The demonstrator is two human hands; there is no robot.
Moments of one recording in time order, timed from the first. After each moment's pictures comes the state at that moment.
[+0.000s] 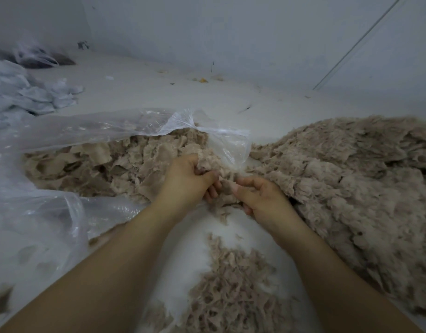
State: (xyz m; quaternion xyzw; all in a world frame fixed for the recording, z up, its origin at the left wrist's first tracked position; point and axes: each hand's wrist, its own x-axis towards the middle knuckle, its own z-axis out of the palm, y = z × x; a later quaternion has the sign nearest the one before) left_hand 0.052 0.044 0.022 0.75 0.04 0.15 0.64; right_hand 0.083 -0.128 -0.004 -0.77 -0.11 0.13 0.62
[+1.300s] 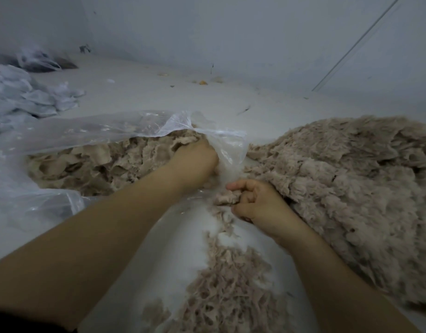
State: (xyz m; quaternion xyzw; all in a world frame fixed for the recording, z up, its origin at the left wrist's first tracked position) left_hand 0.099 0.054 0.051 0.98 -0.13 0.09 -0.08; right_hand 0.079 -0.137 0.000 -0.77 -0.19 0.17 0.59
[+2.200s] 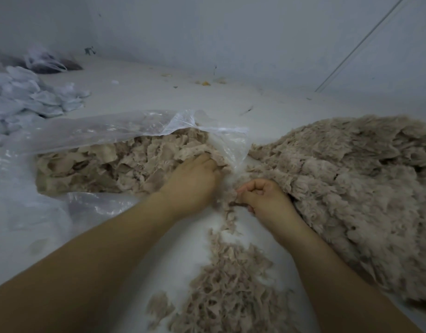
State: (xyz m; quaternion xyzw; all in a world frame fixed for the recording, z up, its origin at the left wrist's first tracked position) left_hand 0.061 0.057 0.024 0.96 -0.19 0.20 -0.09; right_hand 0.073 -0.129 0.007 -0.77 -0.08 0.11 0.62
